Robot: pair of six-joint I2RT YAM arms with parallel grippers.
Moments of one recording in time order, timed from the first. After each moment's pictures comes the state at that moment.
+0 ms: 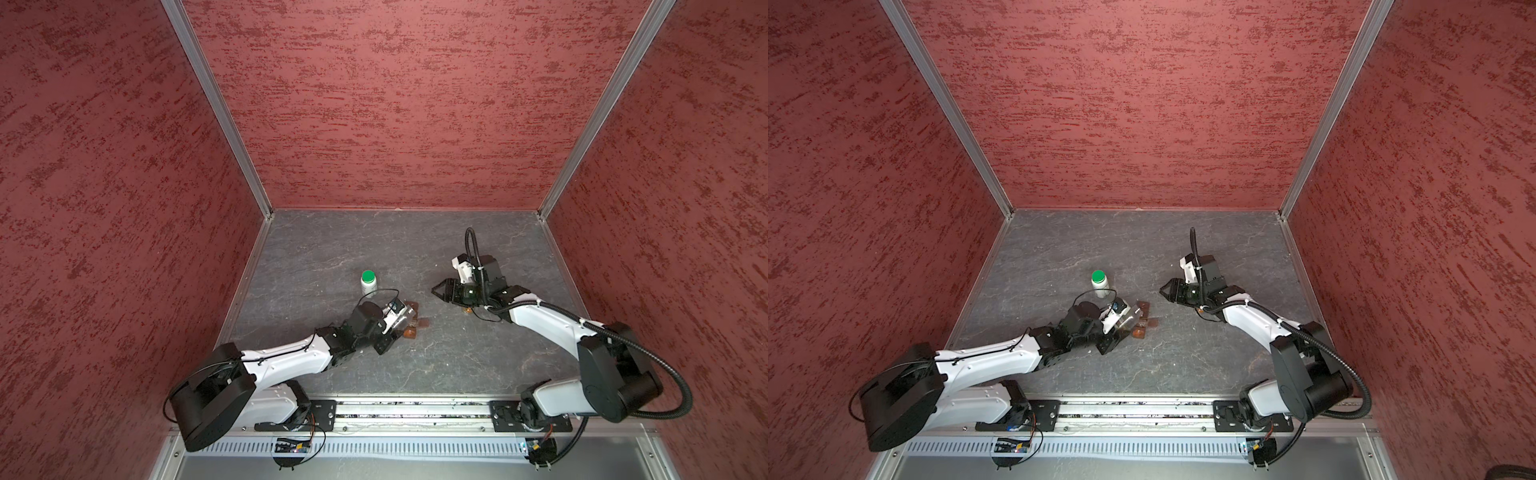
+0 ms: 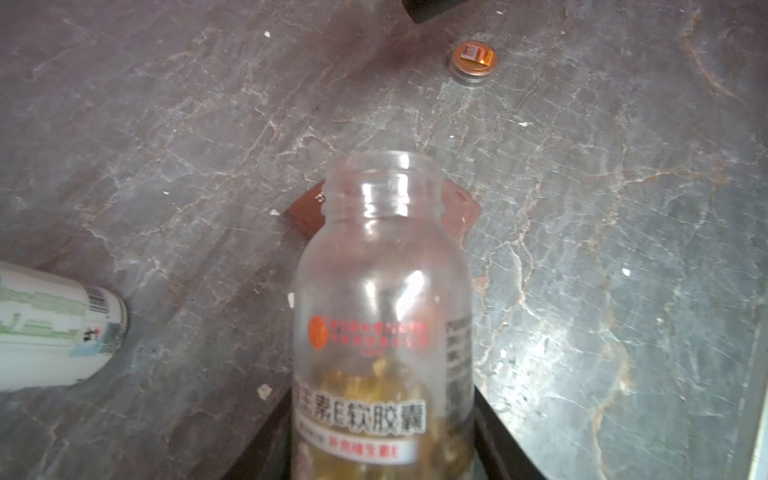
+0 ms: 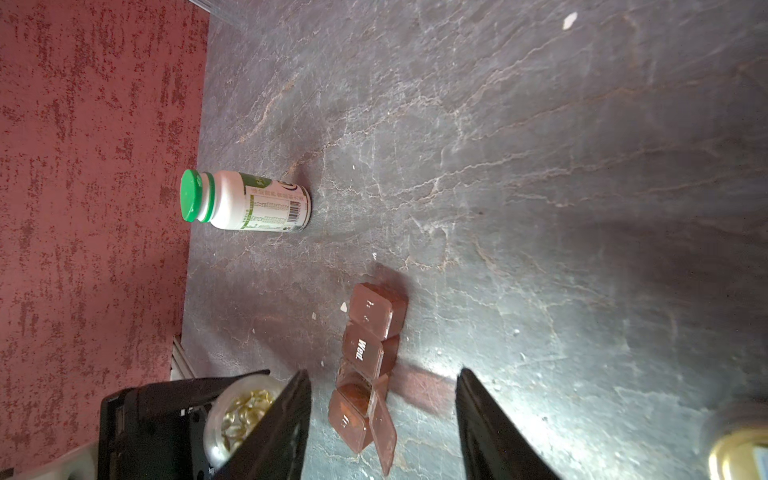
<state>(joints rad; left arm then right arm) -0.88 1.22 0.46 0.05 0.02 -0.02 0.40 1.42 0.76 -0.11 -0.47 0.64</state>
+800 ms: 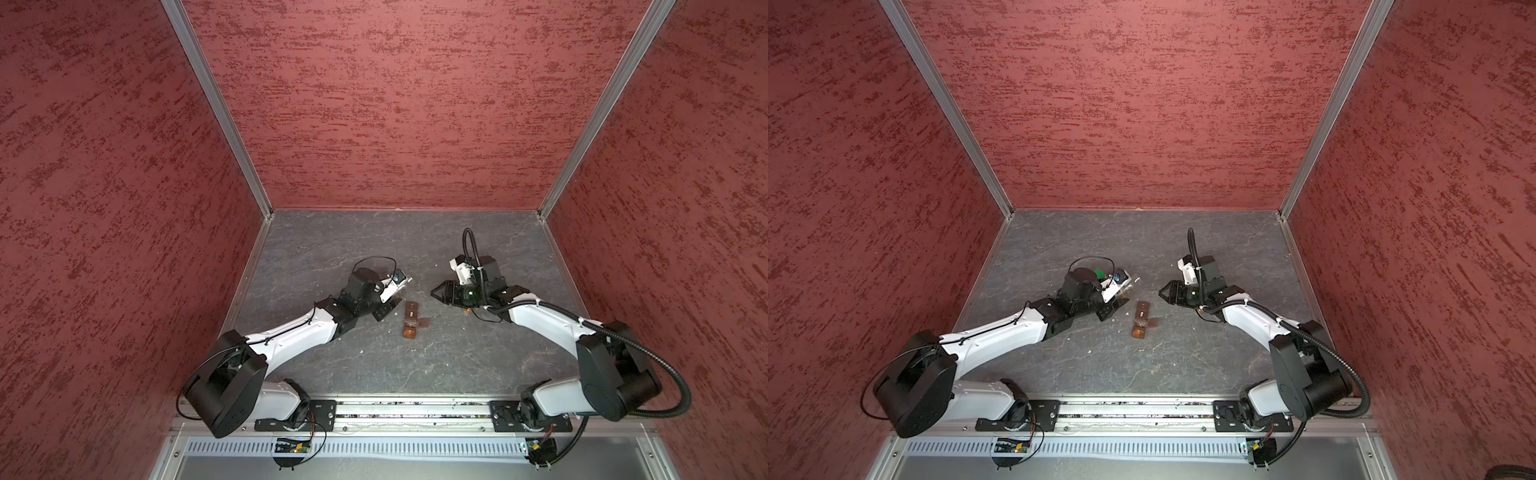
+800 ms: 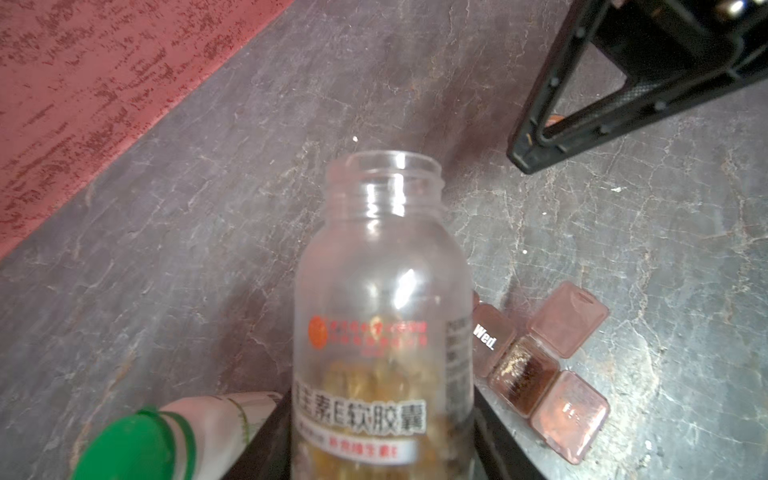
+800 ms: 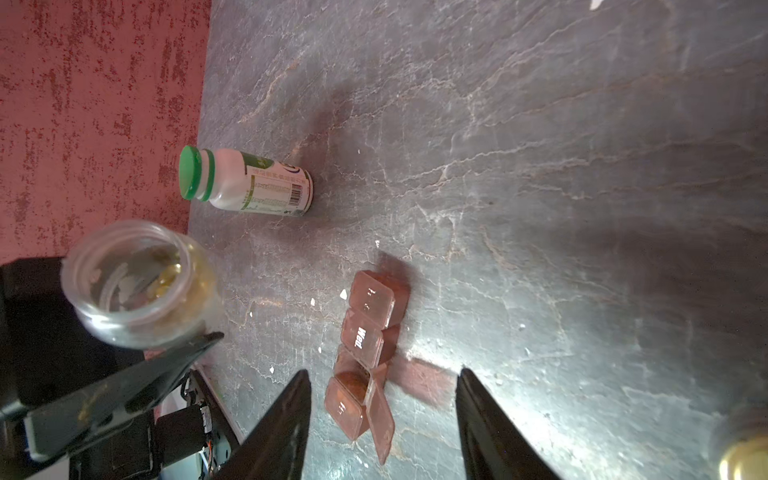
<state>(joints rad) -0.65 1.34 0.70 0.01 0.11 0.31 0.40 1.43 0.76 -0.12 -0.52 0.59</state>
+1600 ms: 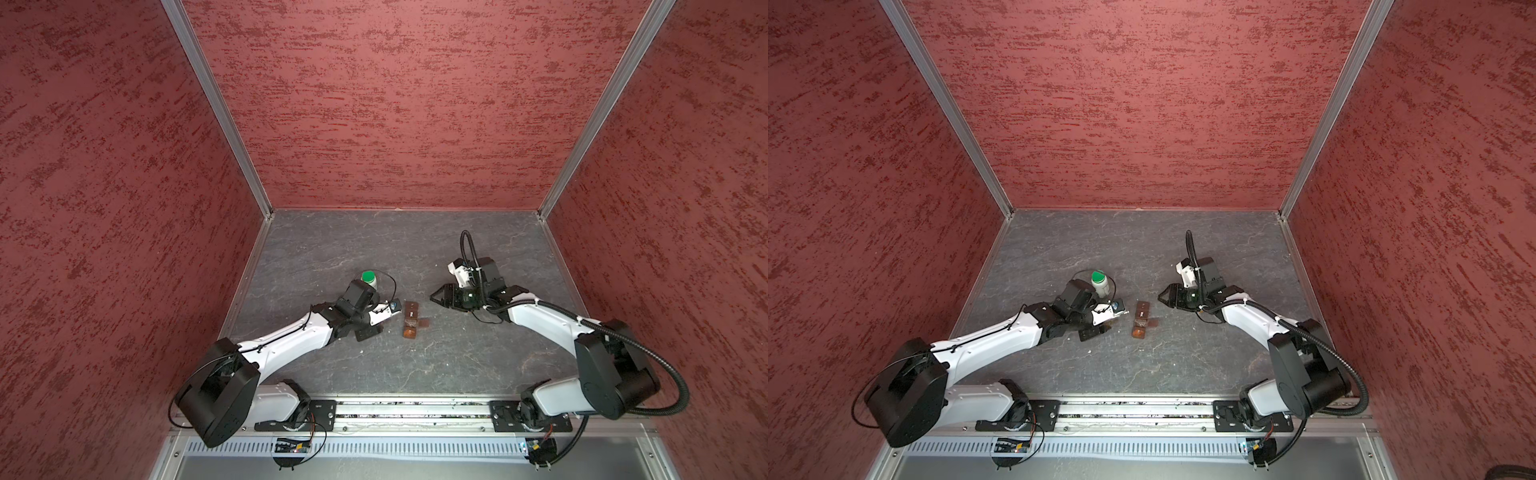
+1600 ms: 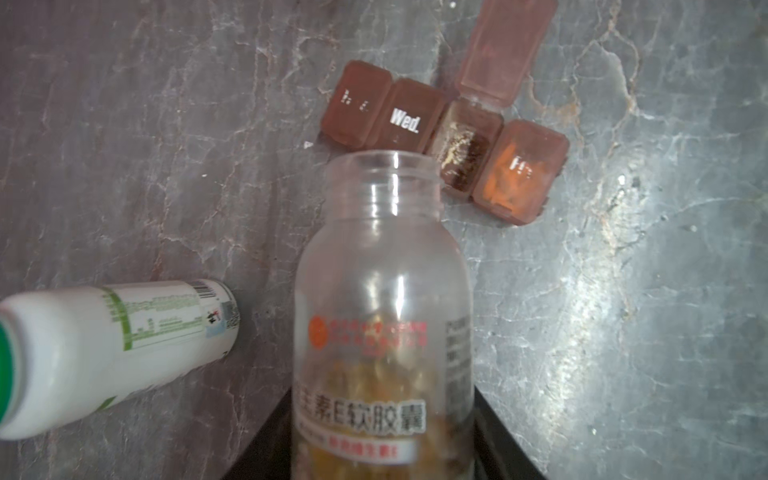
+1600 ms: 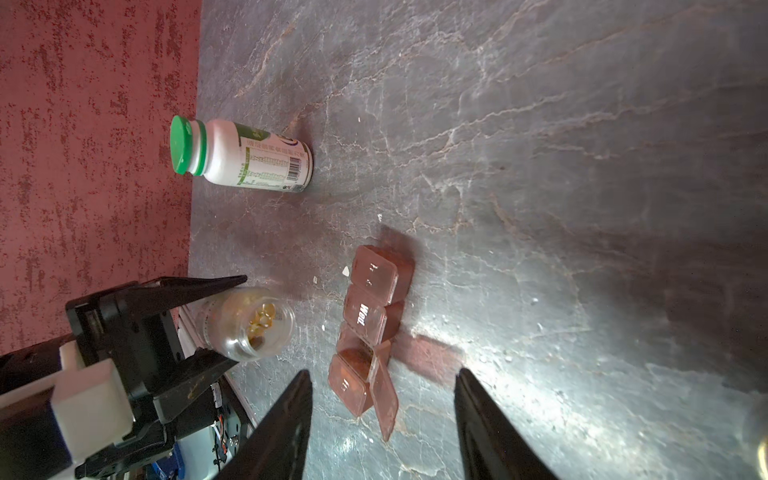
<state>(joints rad) -0.67 1.29 0.66 -0.35 0.10 0.62 0.41 1.44 0.76 -0.16 -0.55 0.58</state>
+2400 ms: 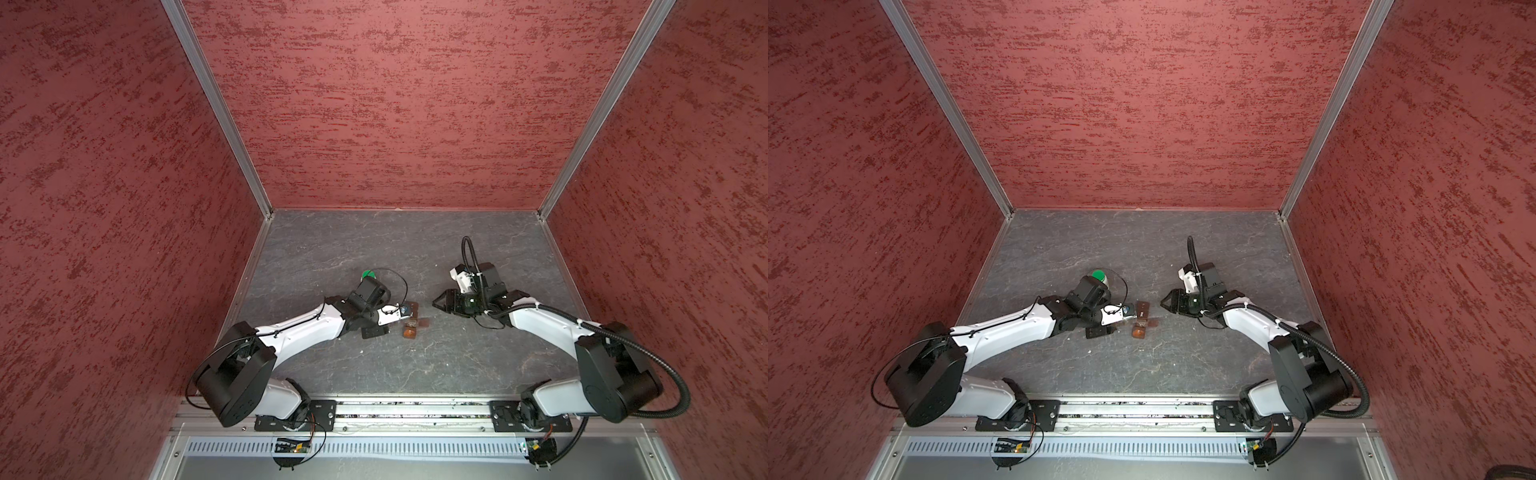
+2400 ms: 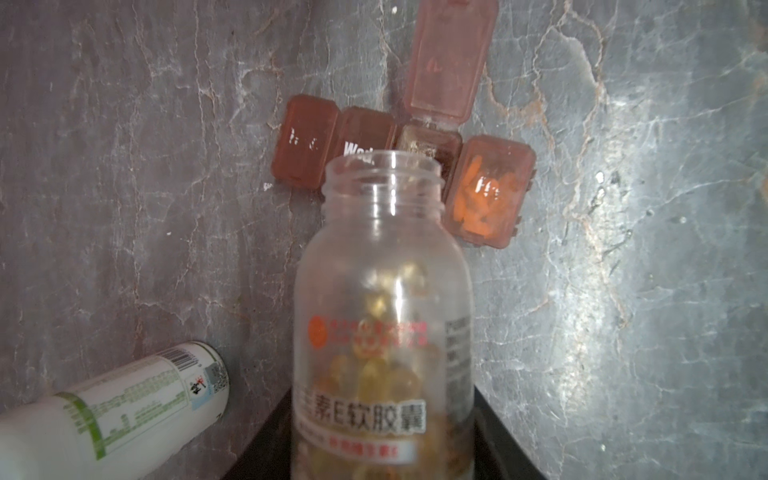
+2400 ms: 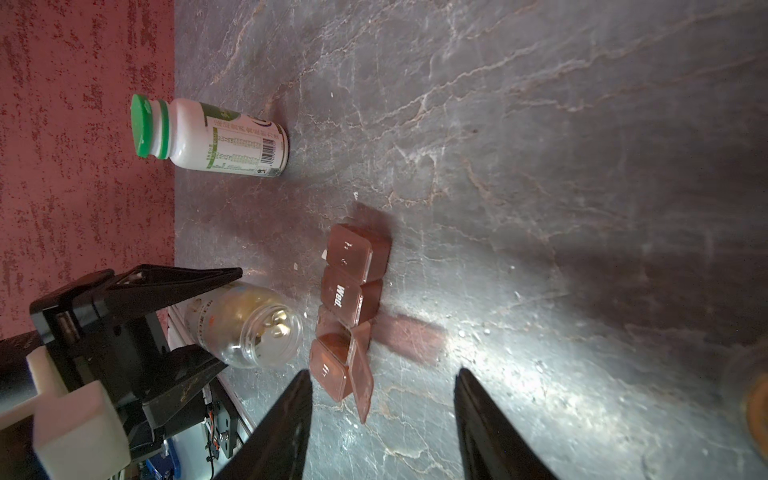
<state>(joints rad) -0.70 1.41 0.76 -0.39 0.11 0.73 0.41 1.42 0.71 -0.16 -0.54 0.59</state>
